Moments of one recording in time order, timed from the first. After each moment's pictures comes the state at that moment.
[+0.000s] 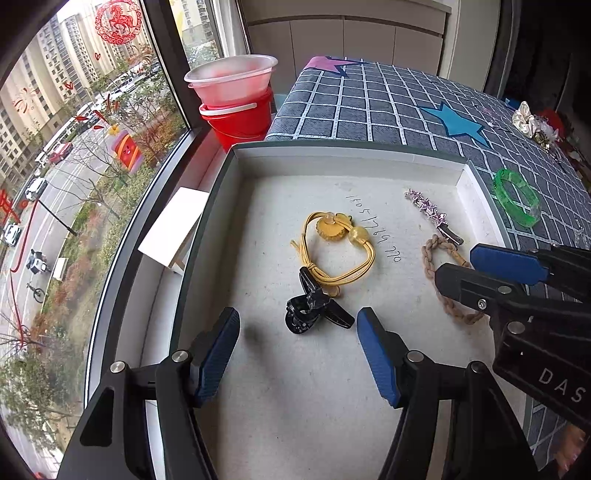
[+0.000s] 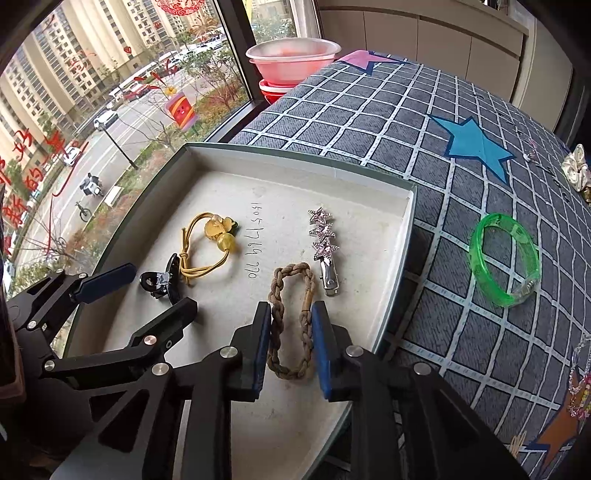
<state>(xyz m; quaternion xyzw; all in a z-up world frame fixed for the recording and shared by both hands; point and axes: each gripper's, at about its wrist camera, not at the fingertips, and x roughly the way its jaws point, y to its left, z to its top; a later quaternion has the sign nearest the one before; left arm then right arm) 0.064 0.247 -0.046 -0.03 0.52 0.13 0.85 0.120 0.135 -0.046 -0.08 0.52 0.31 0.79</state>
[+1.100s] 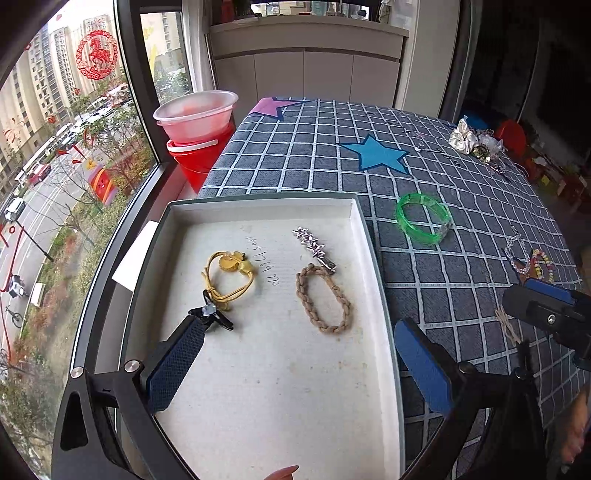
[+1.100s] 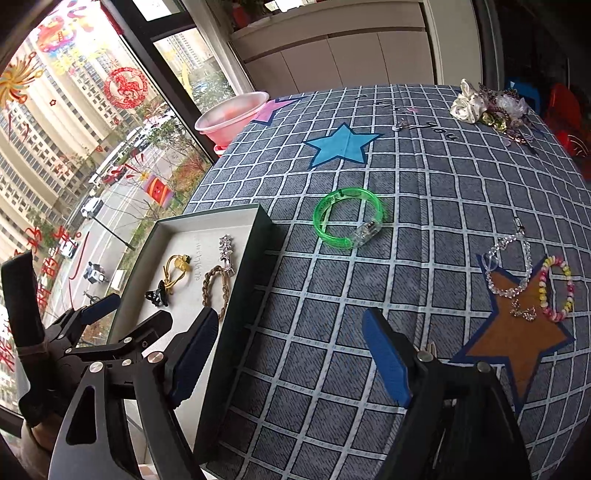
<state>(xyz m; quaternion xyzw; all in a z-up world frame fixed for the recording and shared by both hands) 0.054 0.170 0.005 -0.03 0.47 0.07 0.88 0.094 -0.030 0.001 0.07 0.49 0.24 0.83</state>
